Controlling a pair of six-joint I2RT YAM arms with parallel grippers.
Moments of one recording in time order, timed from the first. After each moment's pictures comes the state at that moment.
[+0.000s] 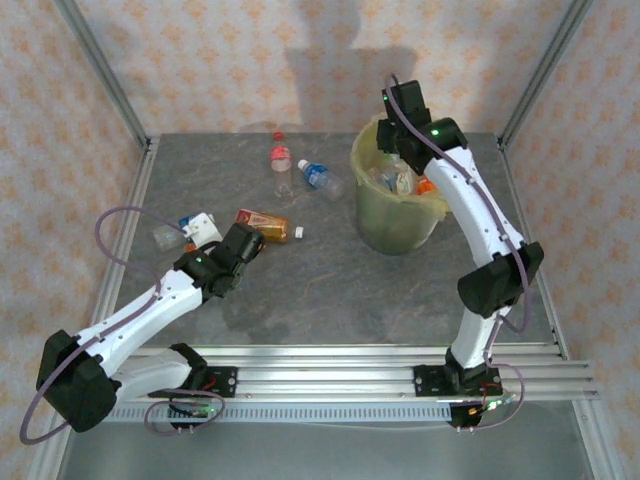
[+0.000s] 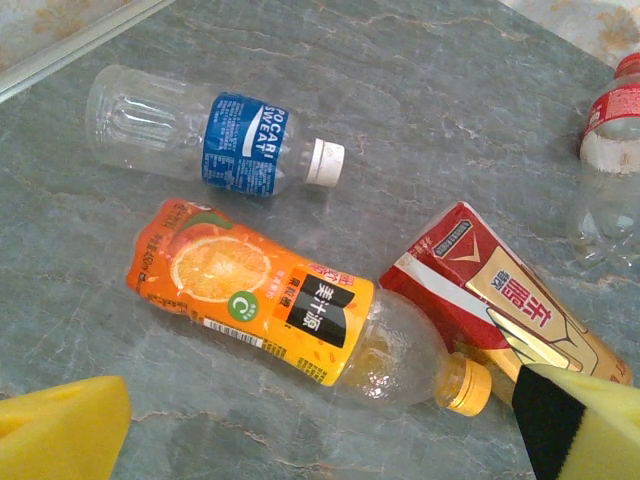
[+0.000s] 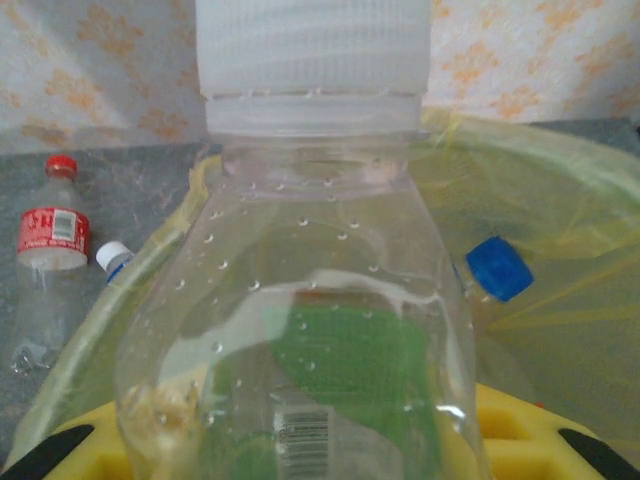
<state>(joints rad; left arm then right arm) -0.56 1.10 0.81 -0.73 -0.78 -1.12 0.42 1.82 2.07 -1.00 0.32 0.33</state>
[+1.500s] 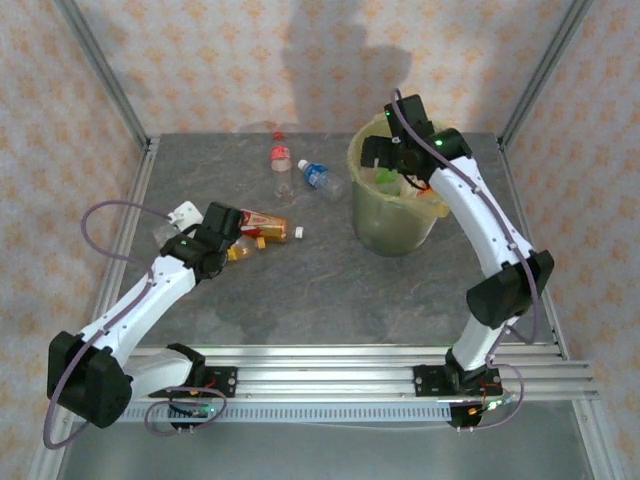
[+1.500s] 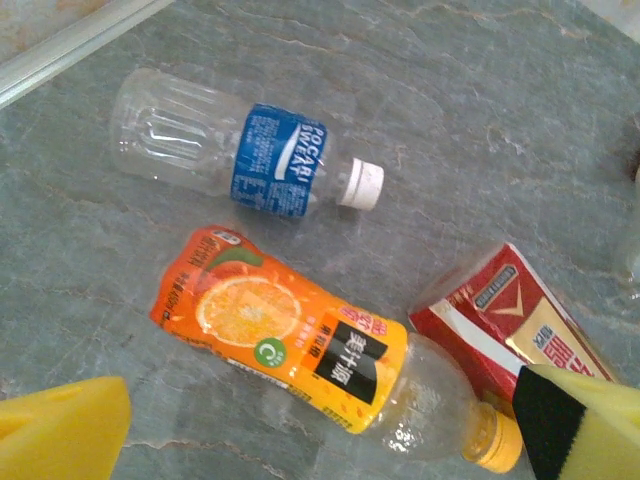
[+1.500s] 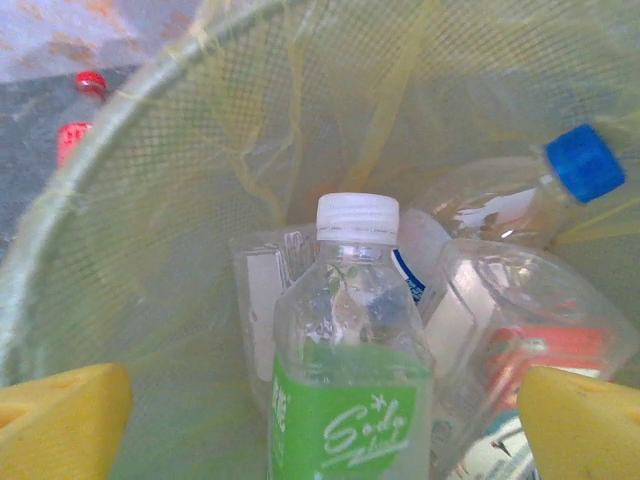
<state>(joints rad) -0.33 1.14 0.87 -0.73 -0.61 -1.00 0.42 1.70 1.92 -1.05 0.20 0.43</state>
